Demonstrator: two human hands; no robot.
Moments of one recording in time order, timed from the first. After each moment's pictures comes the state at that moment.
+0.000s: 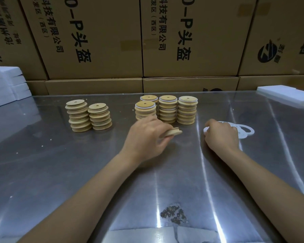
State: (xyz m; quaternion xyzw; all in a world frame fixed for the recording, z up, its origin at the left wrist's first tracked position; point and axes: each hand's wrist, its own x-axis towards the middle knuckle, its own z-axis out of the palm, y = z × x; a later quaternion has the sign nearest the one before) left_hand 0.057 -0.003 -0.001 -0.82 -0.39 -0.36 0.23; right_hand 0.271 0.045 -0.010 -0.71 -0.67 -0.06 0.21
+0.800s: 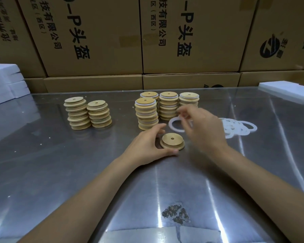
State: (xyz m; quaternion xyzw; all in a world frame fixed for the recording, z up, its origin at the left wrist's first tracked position) left_hand 0.050 0.009 -0.031 -0.77 -0.53 -0.32 -0.16; right_hand 0.230 0.023 -0.001 -0.46 -0.76 -0.12 0.44
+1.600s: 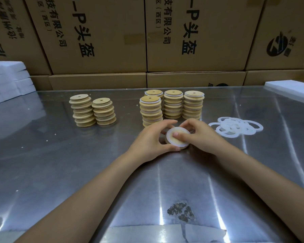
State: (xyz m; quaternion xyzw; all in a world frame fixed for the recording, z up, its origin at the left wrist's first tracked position) left_hand 0.051 0.008 -0.028 -0.79 -0.44 -0.40 -0.15; right_hand 0.233 0.041 -0.018 -0.50 -0.75 0.27 0.33
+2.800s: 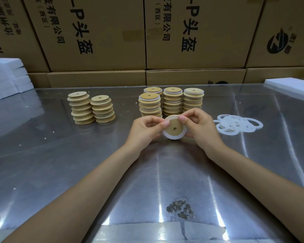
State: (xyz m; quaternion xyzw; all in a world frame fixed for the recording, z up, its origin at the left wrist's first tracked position) left_hand 0.055 0.002 -0.015 -0.53 -0.48 -0.55 -0.43; right_hand 0.215 0.025 -0.014 -0.42 -0.63 0.37 0.55
